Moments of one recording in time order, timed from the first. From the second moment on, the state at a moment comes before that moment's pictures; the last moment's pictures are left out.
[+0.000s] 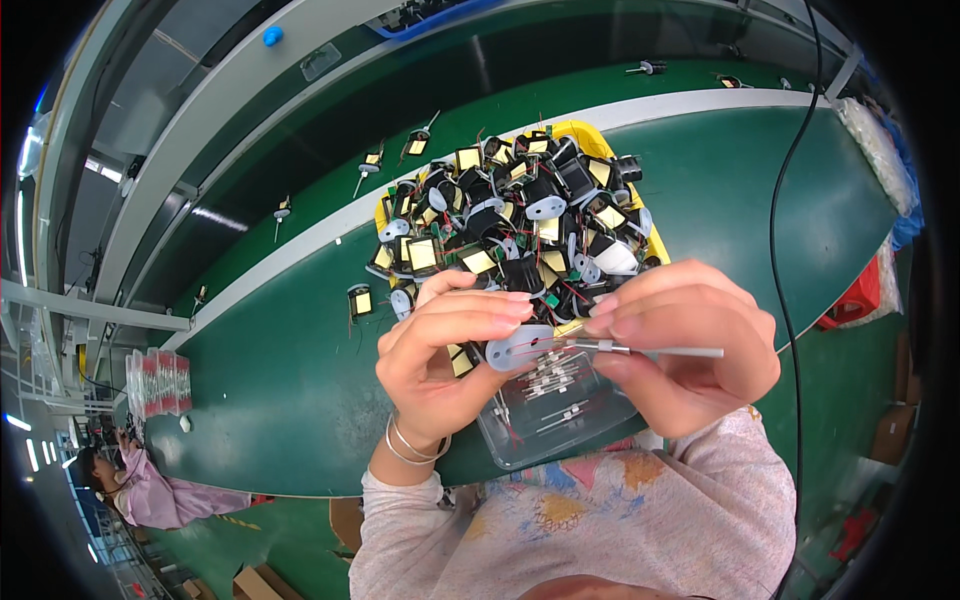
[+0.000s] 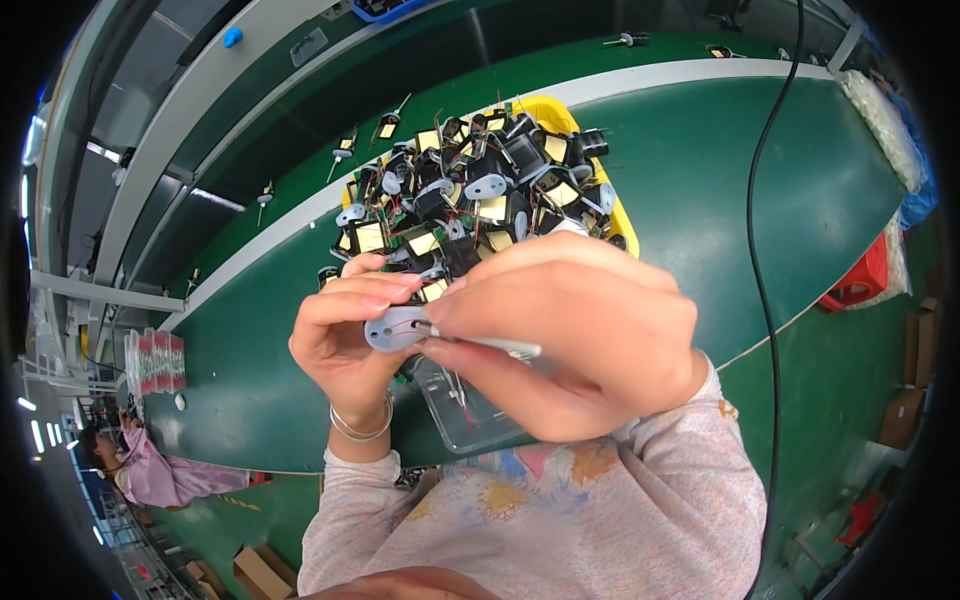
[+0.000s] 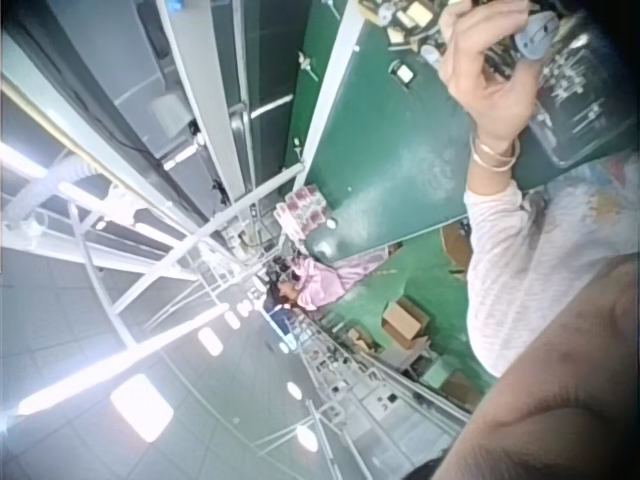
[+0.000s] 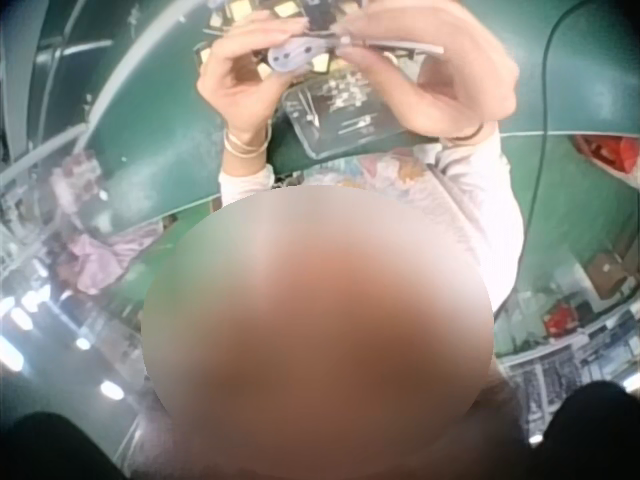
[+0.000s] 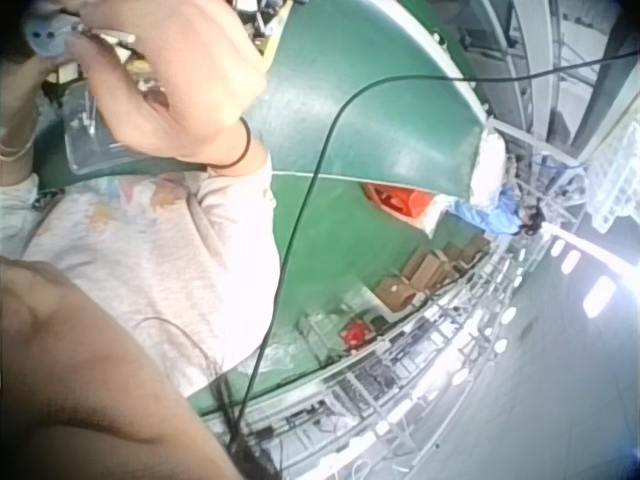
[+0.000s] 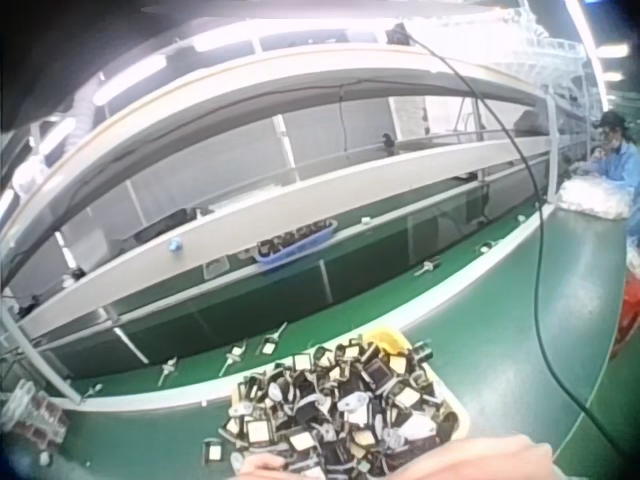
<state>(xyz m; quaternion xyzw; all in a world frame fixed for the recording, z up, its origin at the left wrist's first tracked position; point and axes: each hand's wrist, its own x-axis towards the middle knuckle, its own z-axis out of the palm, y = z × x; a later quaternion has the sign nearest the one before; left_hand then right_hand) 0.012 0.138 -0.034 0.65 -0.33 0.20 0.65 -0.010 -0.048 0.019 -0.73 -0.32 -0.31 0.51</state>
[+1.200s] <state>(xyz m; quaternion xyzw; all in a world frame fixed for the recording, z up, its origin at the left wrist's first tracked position) 0.007 0.143 -0.030 0.70 -0.30 0.30 0.57 -0.014 -0.034 0.007 -0.69 -0.41 -0.46 0.38</state>
